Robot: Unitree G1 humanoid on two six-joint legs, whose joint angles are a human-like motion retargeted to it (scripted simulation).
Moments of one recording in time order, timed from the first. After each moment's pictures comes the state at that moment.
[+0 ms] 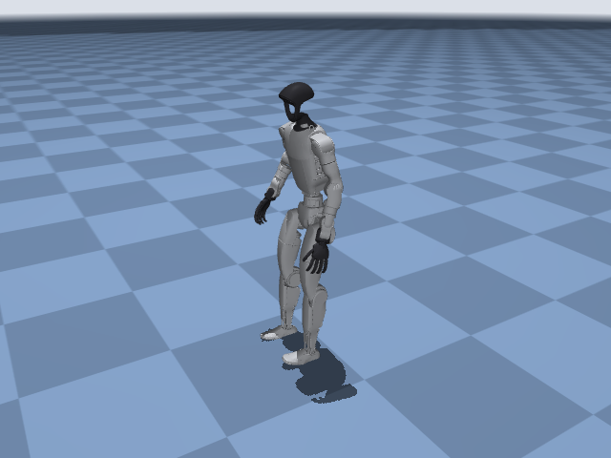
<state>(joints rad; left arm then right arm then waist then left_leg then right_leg) -0.02 0.31 -0.23 1.00 0.00 -0.01 0.28 0.17 -0.47 0.30 0.67 0.04 0.04 -0.15 0.11 -0.08 0.25 -0.06 -0.04 0.13 -0.01 -0.22 -0.11 -0.11 -0.09 0.01 0.05 -0.12 0.24</state>
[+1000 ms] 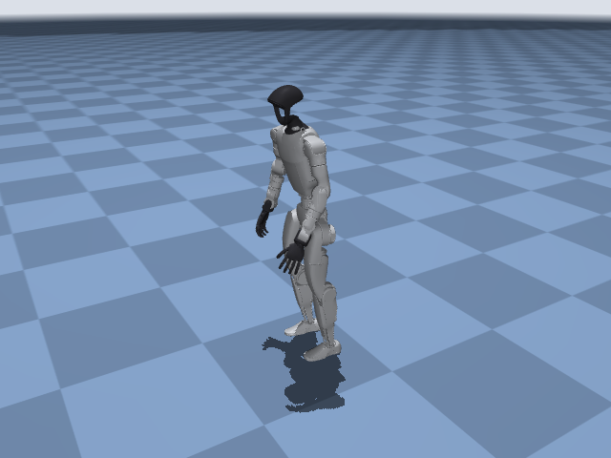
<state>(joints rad) -0.23 0.33 -0.41 0.98 0.11 -0.06 0.25 -0.06 -0.33 0.44 1.03 -0.02 0.00 -0.18 0.12 -0.05 0.18 -0.03 -0.05 0.10 0.06 -0.19 -0.05 -0.07 -0.10 -0.12 0.13 -0.14 0.18</state>
